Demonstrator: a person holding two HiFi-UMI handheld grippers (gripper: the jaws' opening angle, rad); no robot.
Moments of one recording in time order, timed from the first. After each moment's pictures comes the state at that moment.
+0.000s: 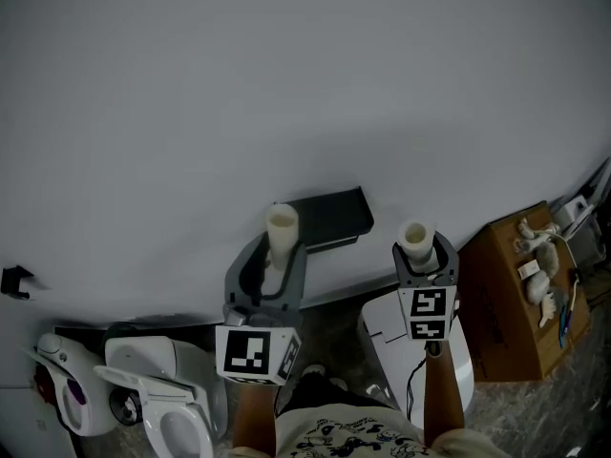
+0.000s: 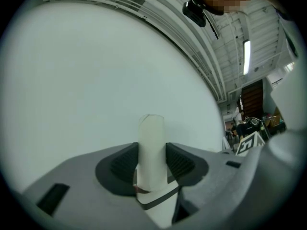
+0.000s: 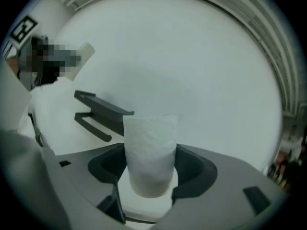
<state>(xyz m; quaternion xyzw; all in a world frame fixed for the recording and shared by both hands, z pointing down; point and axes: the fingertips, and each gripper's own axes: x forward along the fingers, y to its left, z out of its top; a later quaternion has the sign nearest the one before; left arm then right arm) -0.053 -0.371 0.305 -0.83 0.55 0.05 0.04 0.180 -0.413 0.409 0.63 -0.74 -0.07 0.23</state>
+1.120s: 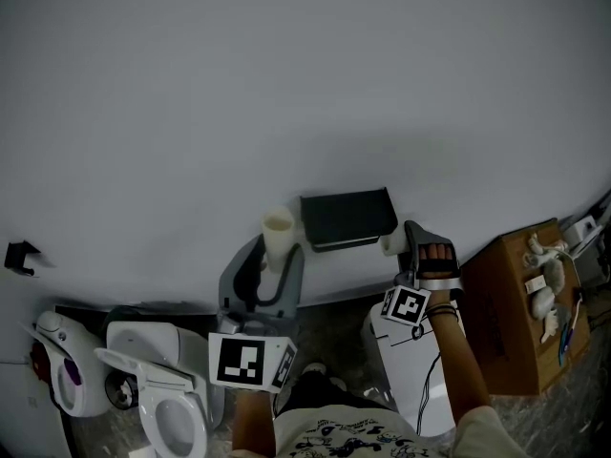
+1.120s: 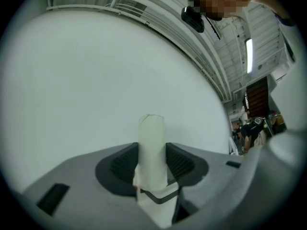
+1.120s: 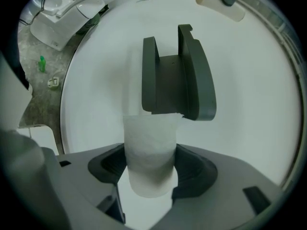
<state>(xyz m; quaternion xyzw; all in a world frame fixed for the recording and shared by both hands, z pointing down) -0.097 -0.351 0.294 -0.81 0.58 0.05 0.05 0.129 -0.459 0.471 0.42 -0.55 -0.45 0.57</state>
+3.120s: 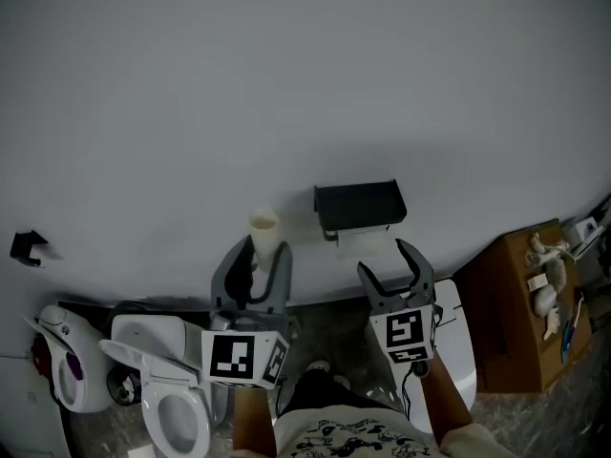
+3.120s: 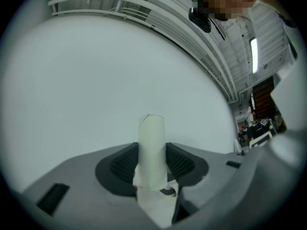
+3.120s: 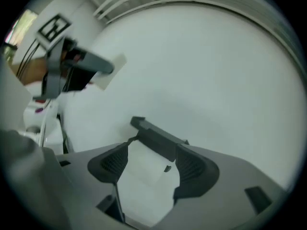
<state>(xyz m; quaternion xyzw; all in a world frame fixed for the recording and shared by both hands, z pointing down) -0.140 -0.322 0.297 -0.79 0.61 0.06 0.04 0.033 -0.359 0.395 0.50 -0.83 -0.13 0.21</state>
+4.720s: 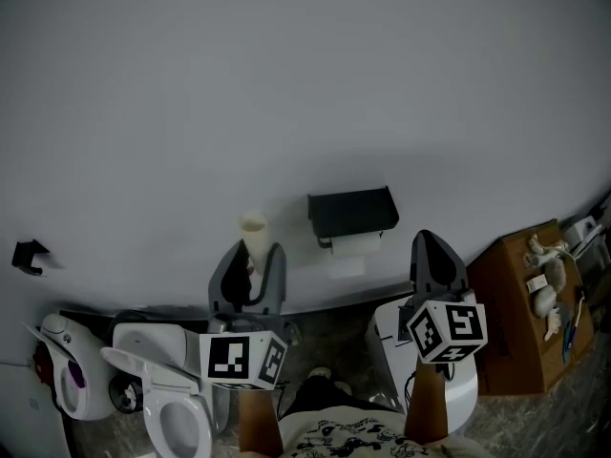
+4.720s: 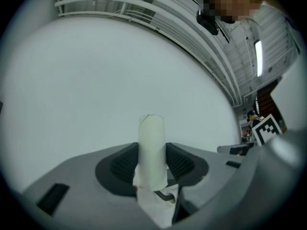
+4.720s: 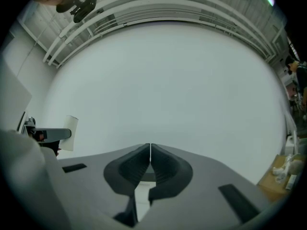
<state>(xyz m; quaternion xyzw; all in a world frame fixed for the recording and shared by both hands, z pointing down) -0.139 -0.321 0.287 -0.78 0.62 0.09 0.03 0.112 -0.356 0.305 0.61 -0.79 0.01 -0.05</state>
